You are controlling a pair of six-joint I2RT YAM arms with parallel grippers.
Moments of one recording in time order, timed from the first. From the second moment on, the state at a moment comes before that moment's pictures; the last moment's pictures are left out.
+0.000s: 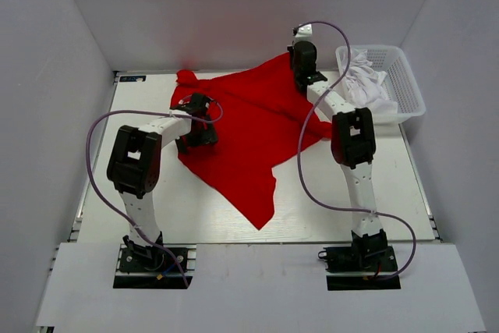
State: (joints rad) left arm -0.32 1.94 1.31 -0.61 -0.24 -0.61; right arm 0.34 2.41 2.08 0.10 0.33 -0.03
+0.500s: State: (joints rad) left arm -0.32 1.89 1.28 -0.59 -0.30 -0.48; right arm 0.25 2.52 2.10 0.49 0.20 -0.27
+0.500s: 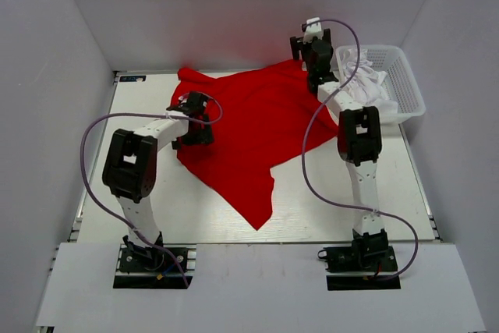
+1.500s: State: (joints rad) left arm -0.31 1.37 1.06 -0.60 -0.09 -0.57; right arm 0.51 1.90 1.23 -0.32 -0.13 0.31
